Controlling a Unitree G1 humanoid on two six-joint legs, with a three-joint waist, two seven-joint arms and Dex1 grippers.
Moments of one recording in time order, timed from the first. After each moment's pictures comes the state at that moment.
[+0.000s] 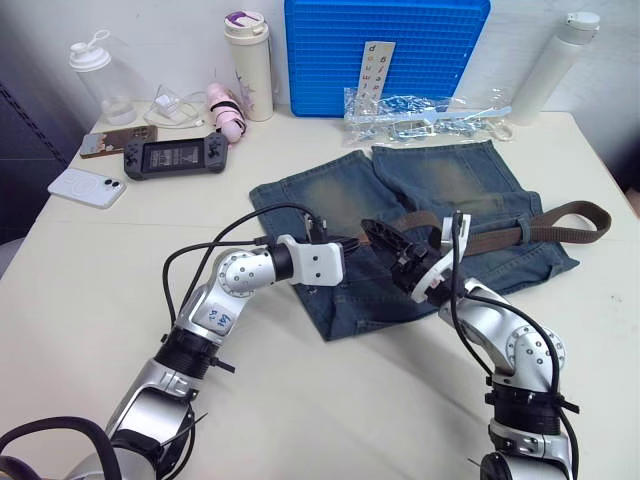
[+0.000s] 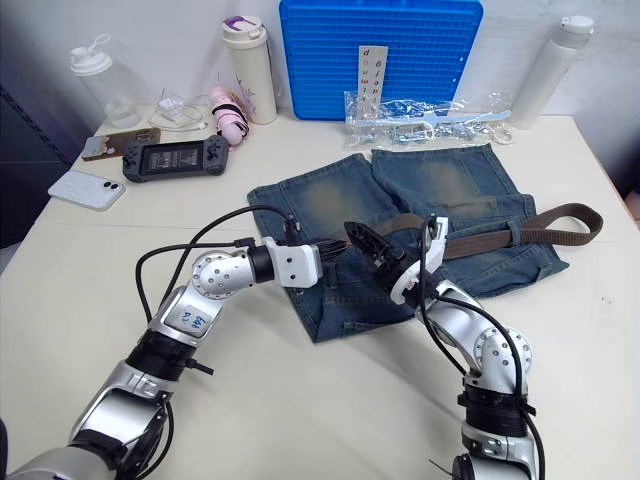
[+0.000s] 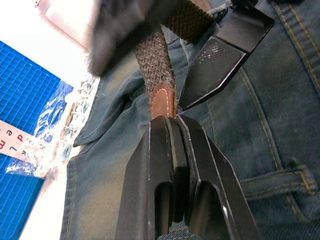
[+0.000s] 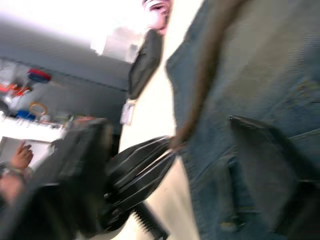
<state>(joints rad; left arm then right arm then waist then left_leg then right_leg) -0.62 0.37 -0.30 0.12 0.27 -0.26 -0.63 -0.35 -0.20 -0.22 -0.17 1.58 0.84 -0.23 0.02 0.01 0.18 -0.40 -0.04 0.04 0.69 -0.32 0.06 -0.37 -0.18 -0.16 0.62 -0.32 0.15</state>
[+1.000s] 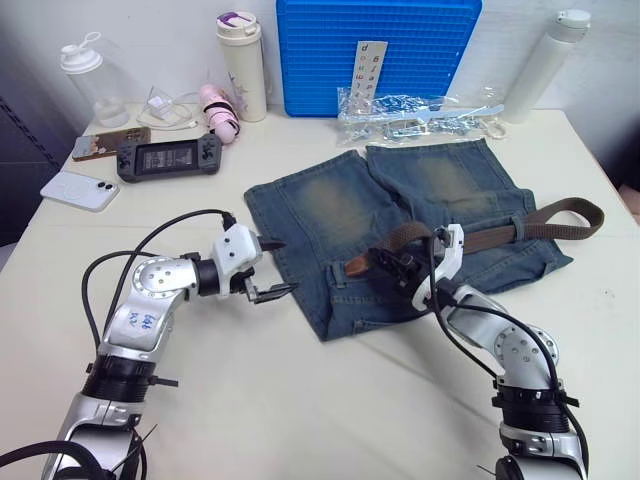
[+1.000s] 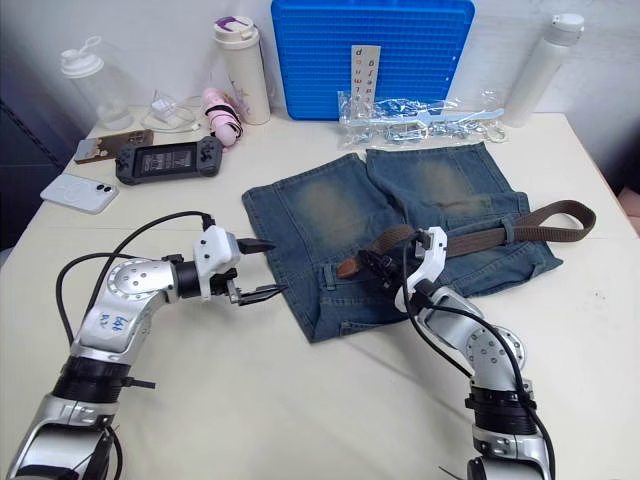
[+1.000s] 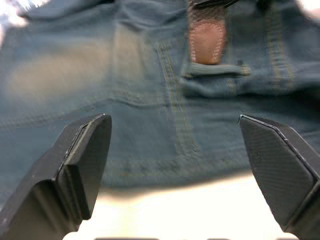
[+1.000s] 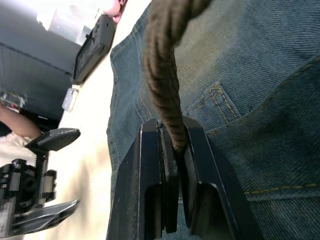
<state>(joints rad) -0.42 0.59 -0.06 -0.04 -0.24 0.28 -0.94 -0.32 -0.28 -0.14 -0.15 1.23 0.84 0.01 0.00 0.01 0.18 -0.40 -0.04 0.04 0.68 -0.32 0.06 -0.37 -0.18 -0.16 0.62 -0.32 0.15</state>
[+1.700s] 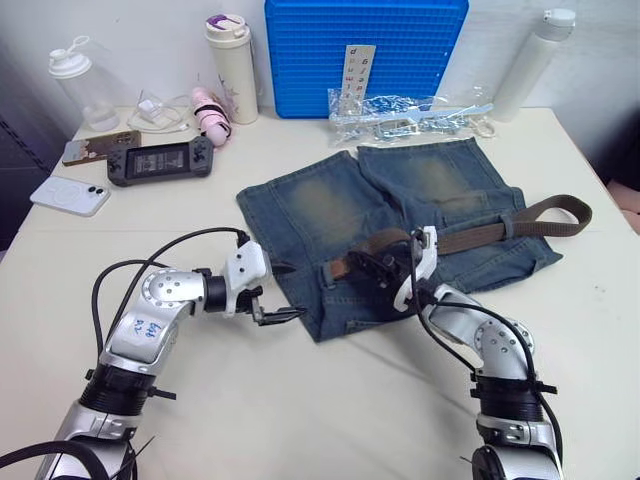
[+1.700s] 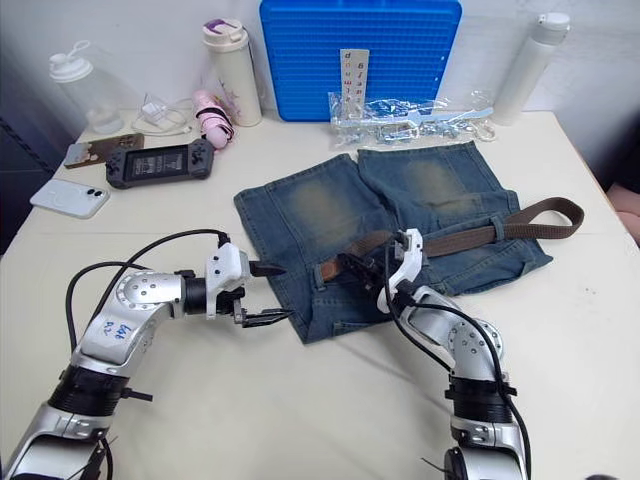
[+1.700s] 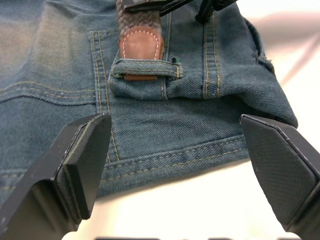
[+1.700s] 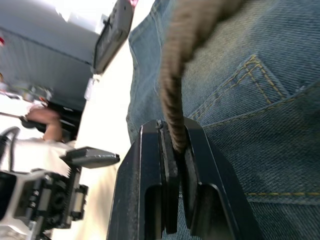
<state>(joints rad) -0.40 0.60 -0.14 -0.07 -0.22 0.31 -0.95 -0.39 -0.17 -0.13 -0.07 1.15 0.94 0.07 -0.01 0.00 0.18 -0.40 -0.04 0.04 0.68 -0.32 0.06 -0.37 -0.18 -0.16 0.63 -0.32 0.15</state>
